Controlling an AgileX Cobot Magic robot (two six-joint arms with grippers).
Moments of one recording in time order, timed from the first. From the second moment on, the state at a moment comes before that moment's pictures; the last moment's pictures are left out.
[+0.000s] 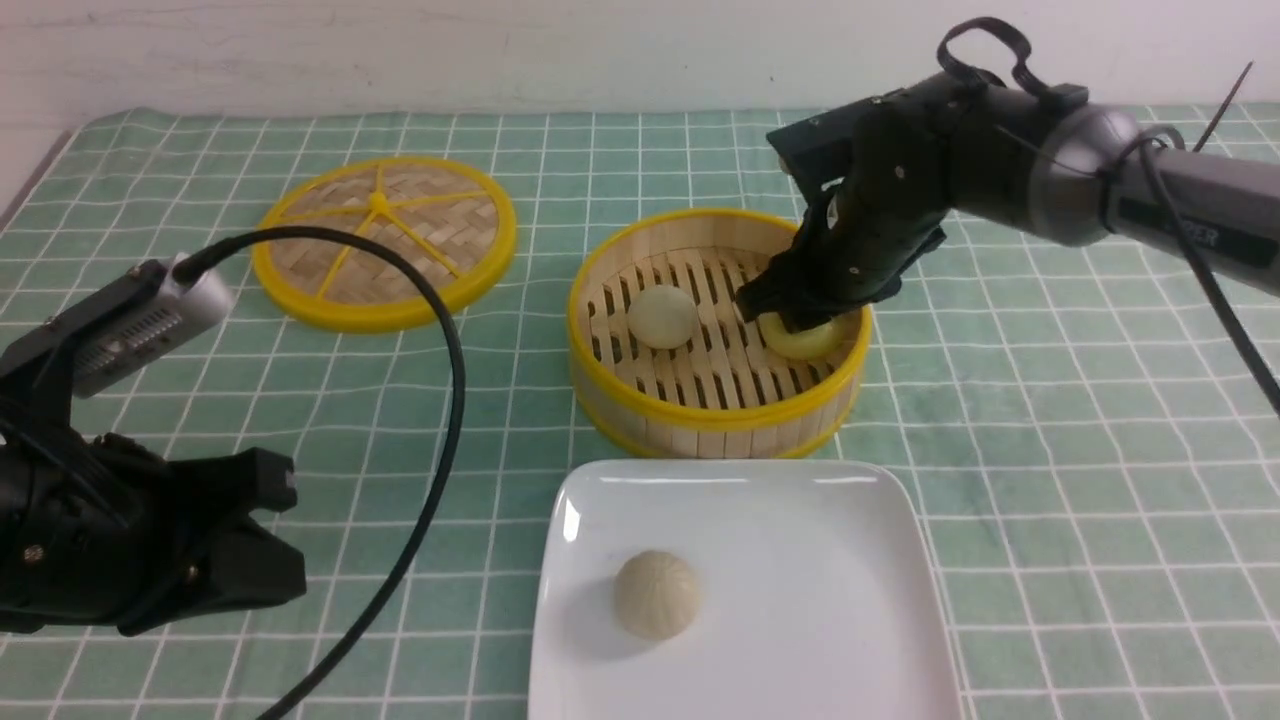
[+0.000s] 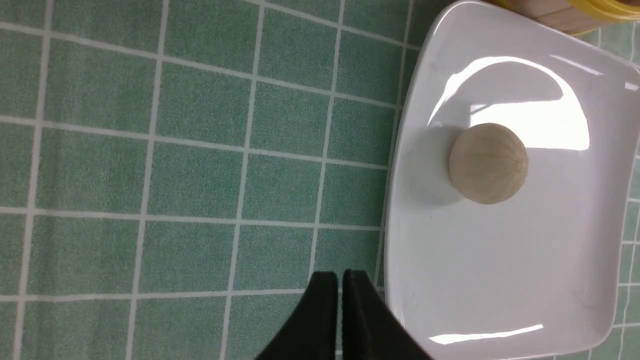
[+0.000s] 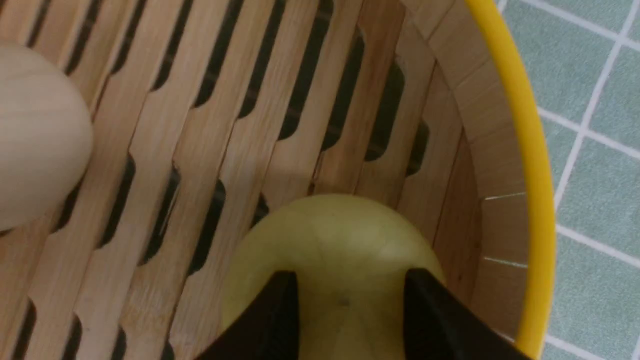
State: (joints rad) right arm 0.44 2.18 -1.79 -0.08 0.74 0.13; left arm 0.01 1.09 -0.73 -0.55 0.92 0.09
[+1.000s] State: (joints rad) right arm 0.58 1.66 -1.21 0.31 1.03 -0.15; left arm -0.17 1.36 -1.12 -0.58 0.81 0.15
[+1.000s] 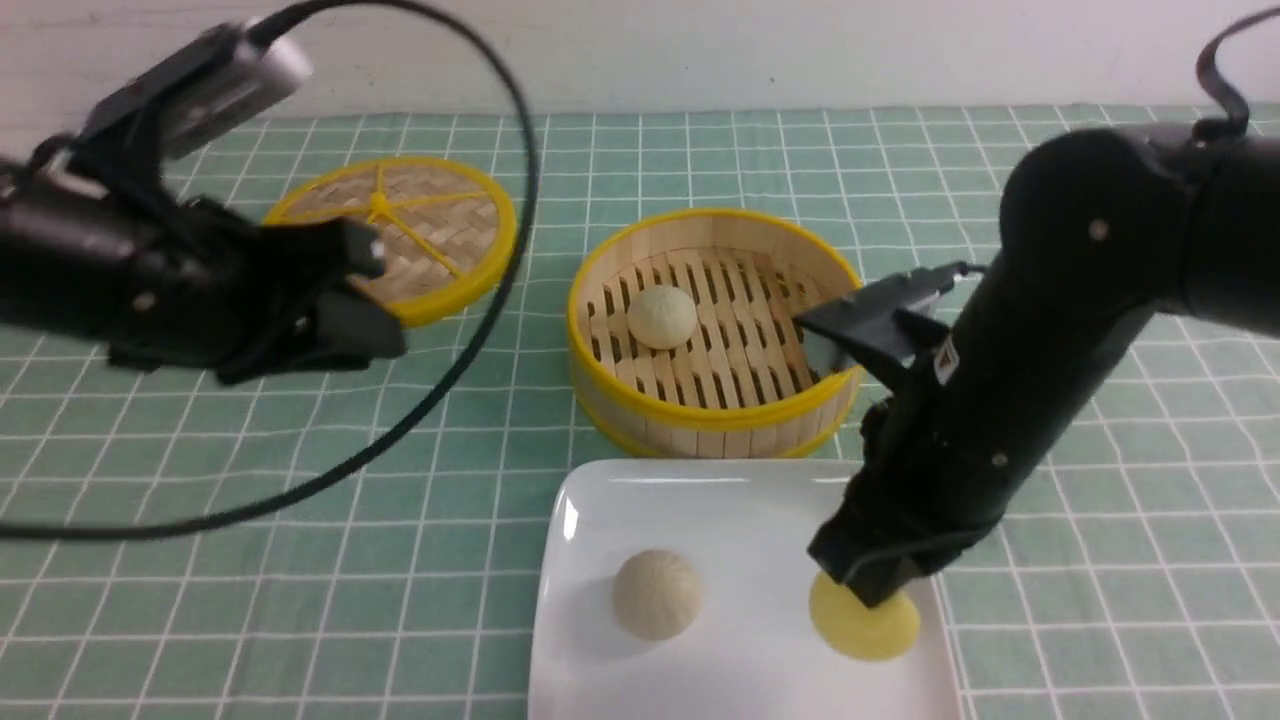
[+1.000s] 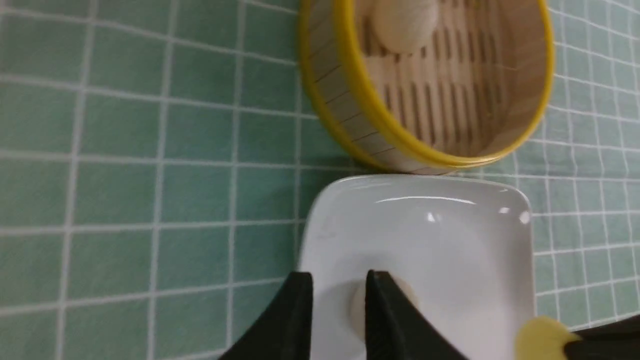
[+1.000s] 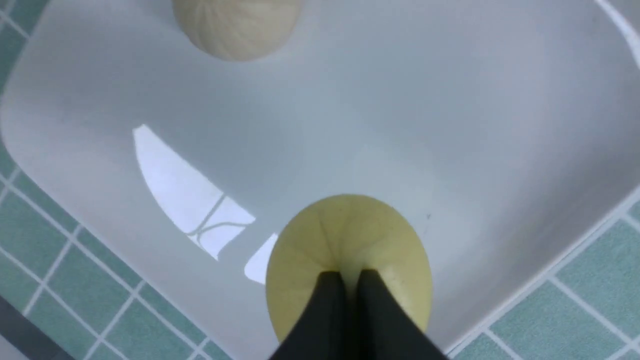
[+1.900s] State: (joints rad) right arm 0.58 1.75 -1.15 0.32 0.88 -0.10; left arm -0.43 2.39 -2.33 -0.20 1.18 0.01
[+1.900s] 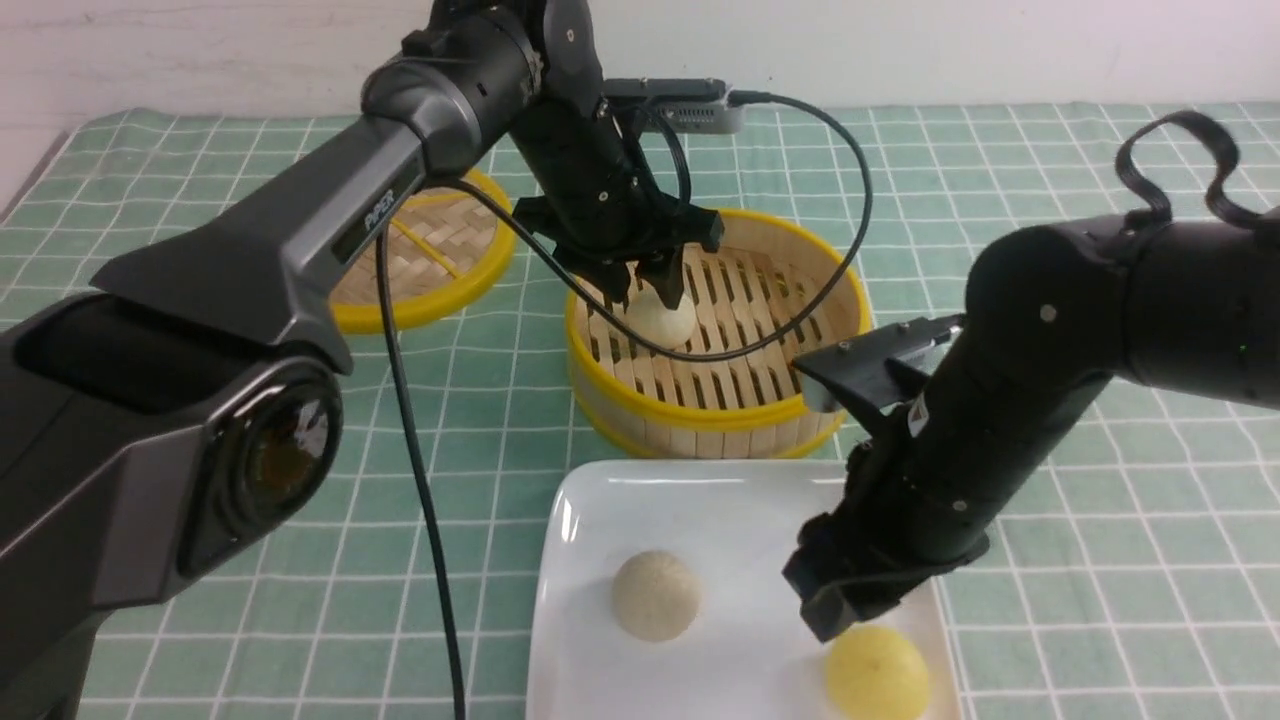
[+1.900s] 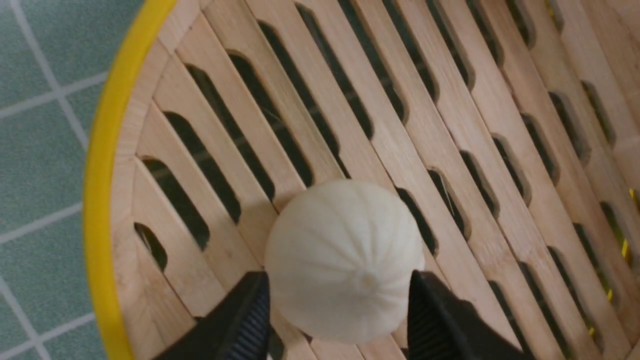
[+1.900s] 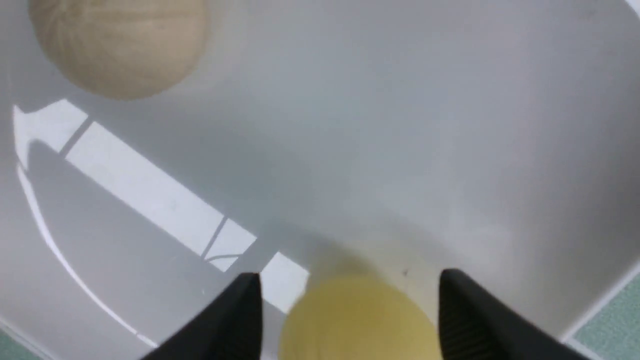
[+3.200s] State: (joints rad) right arm 0.58 0.93 -1.15 0.21 1.25 -0.13; left arm -0.61 1.89 -1.91 -0.32 1.24 0.12
